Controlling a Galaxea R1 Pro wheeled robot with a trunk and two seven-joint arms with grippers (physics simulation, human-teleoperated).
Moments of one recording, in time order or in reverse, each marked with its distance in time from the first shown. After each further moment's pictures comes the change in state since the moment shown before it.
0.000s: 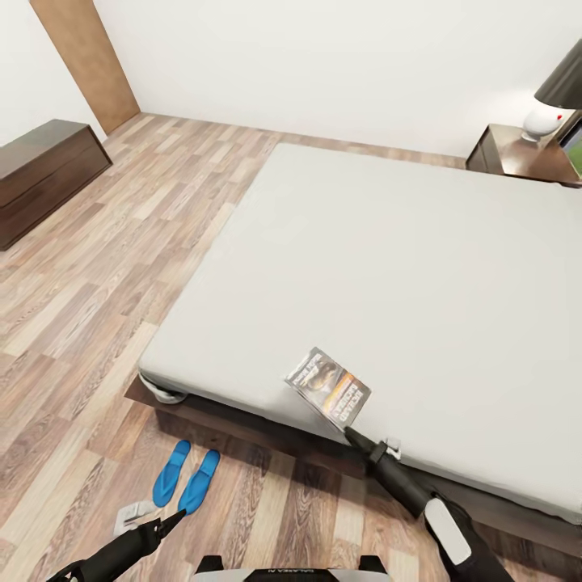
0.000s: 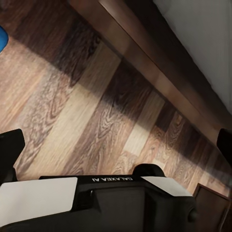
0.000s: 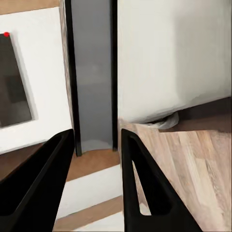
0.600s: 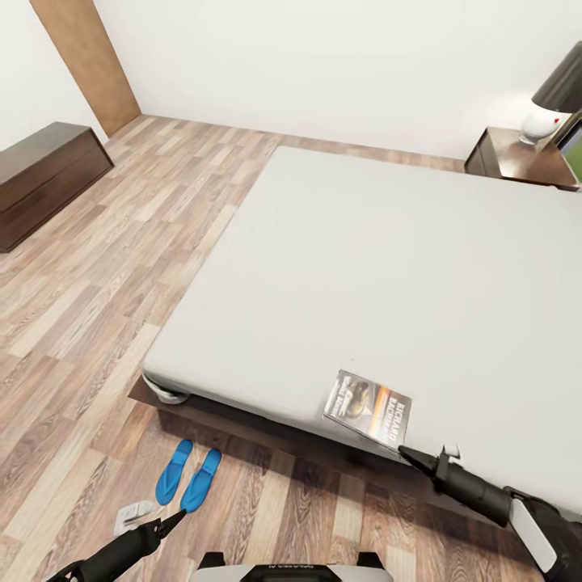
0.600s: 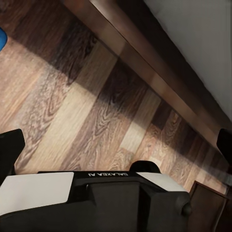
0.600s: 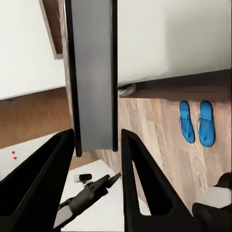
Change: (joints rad) left arm 0.000 0.000 0.000 0.001 -0.002 -0.001 -0.001; right arm 0.008 -0.296 0.007 -0.013 0.197 0.161 0.184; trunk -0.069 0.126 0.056
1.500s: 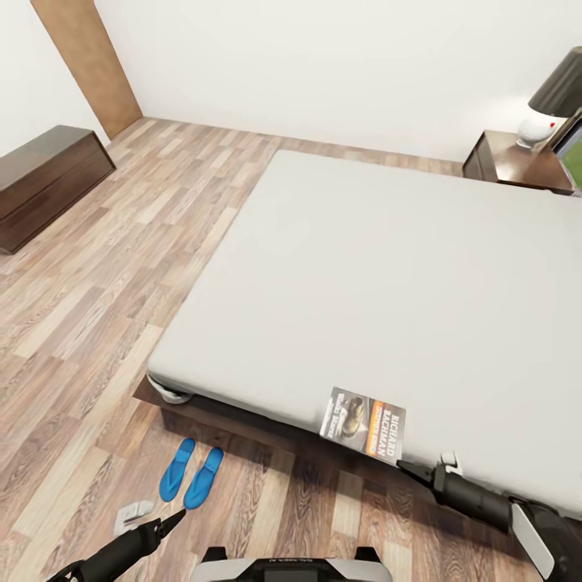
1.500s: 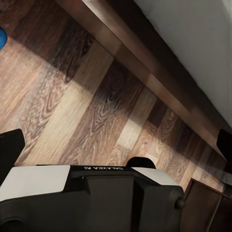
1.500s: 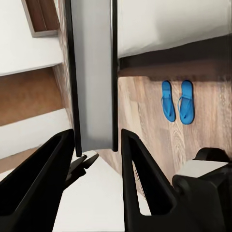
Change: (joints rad) left arm 0.000 0.000 0.000 0.000 0.001 0.000 0.003; right arm 0.002 -0.001 0.000 0.018 0.127 -0.019 0.004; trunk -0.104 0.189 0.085
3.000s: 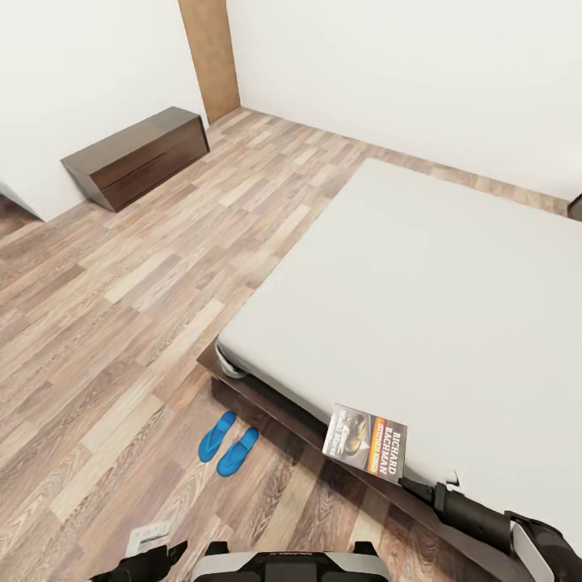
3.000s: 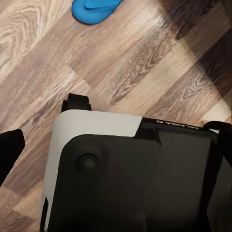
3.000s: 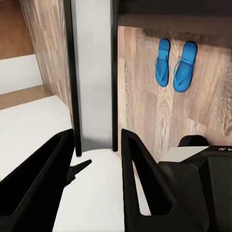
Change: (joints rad) left arm 0.000 -0.058 -0.157 0.057 -0.048 -0.031 0.443; right arm 0.000 0.002 0.001 0.126 0.048 -0.120 0.000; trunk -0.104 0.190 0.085
